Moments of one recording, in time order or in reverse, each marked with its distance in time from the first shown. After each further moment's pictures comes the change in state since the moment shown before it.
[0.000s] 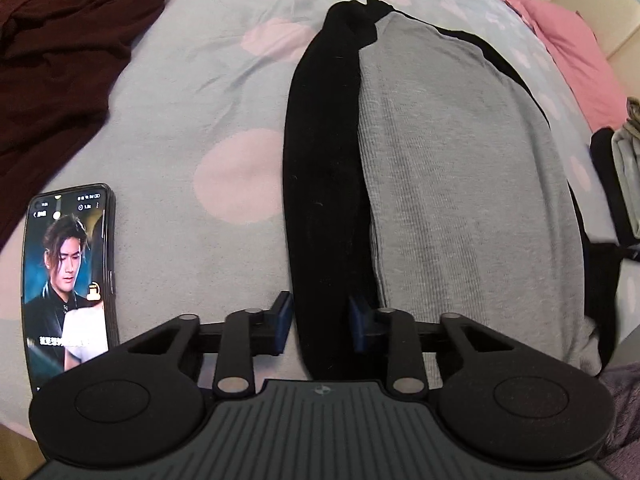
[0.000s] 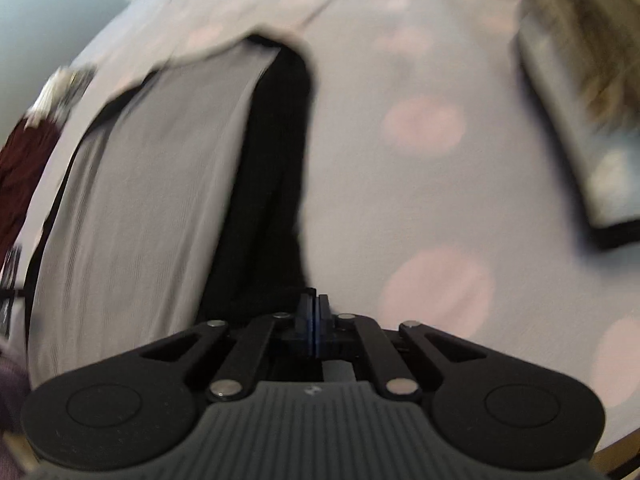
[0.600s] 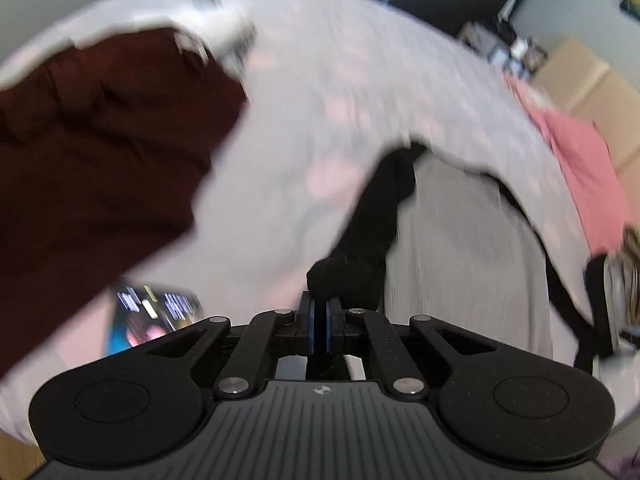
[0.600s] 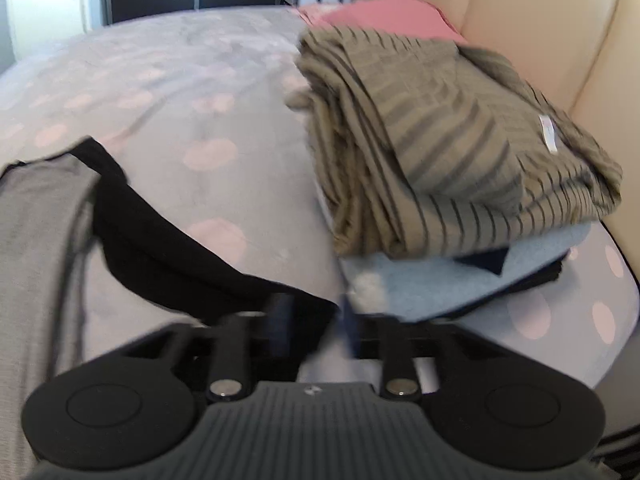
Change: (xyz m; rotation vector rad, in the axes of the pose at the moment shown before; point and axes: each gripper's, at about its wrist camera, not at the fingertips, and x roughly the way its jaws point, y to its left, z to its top) left arm -0.085 0.038 0.042 -0.156 -0.290 0.038; right arm -0.033 -0.040 0.022 0.036 -0.213 -0.387
